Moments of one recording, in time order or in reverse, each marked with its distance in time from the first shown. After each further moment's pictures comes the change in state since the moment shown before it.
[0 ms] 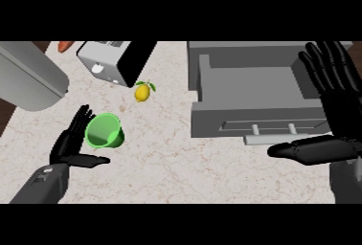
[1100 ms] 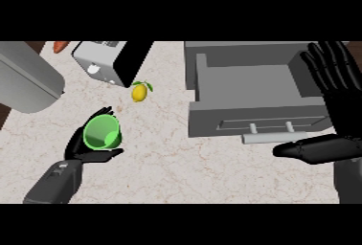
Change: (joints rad) left arm -0.060 -0.055 -0.004 0.071 -0.023 -0.050 -0.062; right arm -0.001 -0.019 -0.019 0.019 -0.023 0.029 -0.005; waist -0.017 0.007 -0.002
